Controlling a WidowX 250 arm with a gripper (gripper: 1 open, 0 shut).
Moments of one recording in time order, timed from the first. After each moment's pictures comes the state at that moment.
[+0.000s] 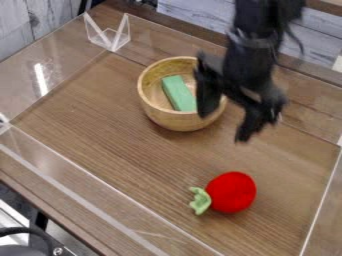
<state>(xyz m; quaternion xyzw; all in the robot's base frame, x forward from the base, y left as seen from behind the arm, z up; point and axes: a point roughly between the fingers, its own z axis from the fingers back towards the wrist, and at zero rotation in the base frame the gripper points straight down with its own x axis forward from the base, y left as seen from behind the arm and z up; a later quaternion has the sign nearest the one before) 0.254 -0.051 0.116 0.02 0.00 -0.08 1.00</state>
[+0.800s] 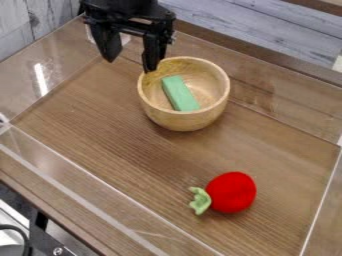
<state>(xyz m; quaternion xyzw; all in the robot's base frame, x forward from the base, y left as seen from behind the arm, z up) 0.251 0.056 0.142 0.01 -0.06 0.08 1.00</state>
